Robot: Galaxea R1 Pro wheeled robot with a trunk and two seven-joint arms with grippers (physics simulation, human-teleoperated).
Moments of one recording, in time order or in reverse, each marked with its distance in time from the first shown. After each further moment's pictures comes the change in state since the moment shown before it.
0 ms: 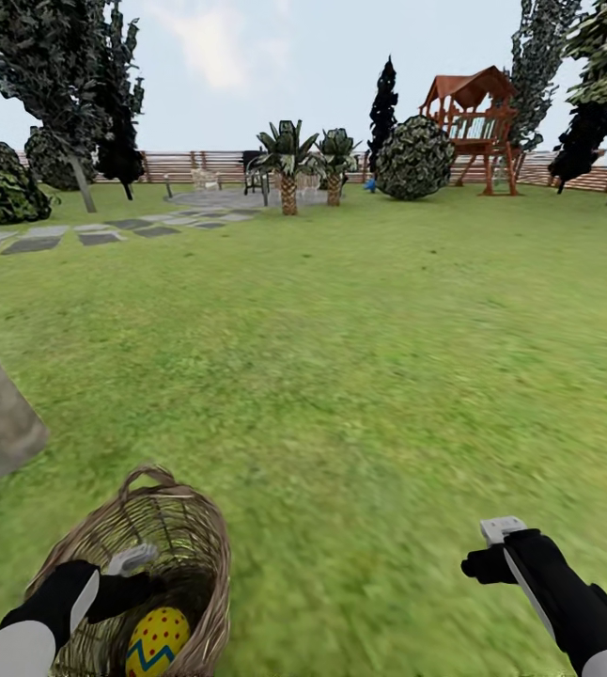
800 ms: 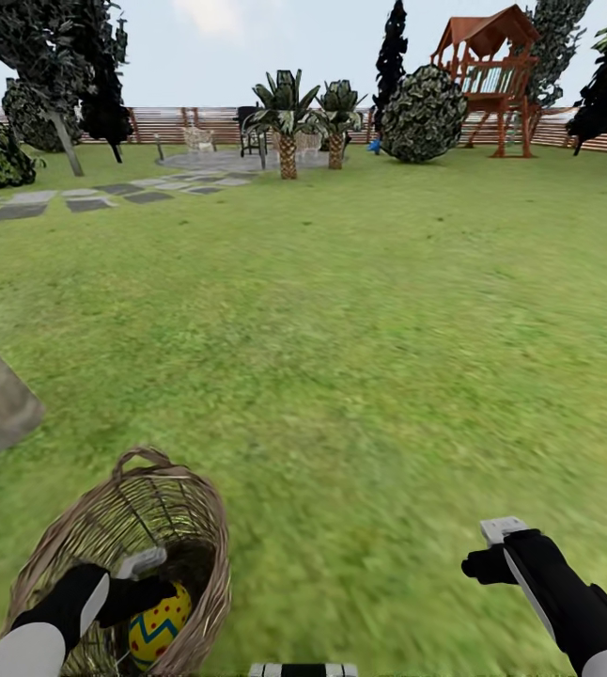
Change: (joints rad) left arm 0.000 -0.026 0.000 0.022 0.003 -0.003 -0.002; right arm 0.000 0.000 0.000 0.002 0.002 -0.001 -0.002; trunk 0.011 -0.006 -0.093
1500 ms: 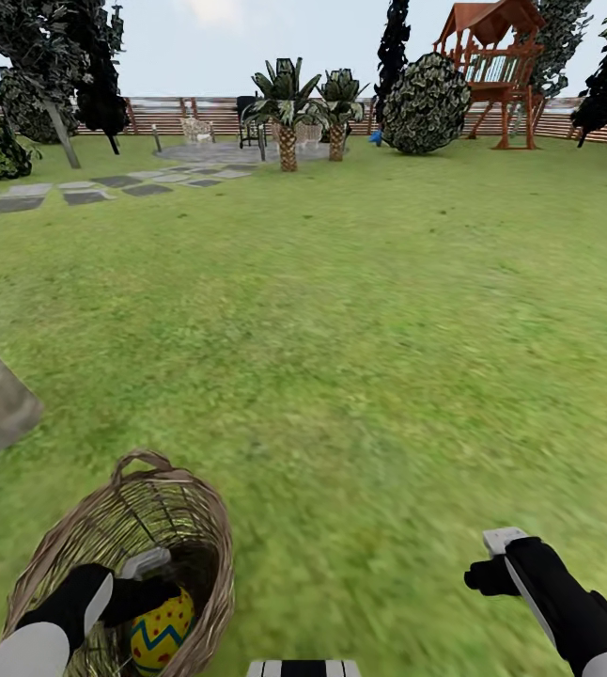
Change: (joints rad) left arm 0.000 -0.011 0.001 0.000 0.000 0.000 -0.001; right arm 0.000 0.003 -0.004 0.057 0.003 -0.008 -0.001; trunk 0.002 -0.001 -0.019
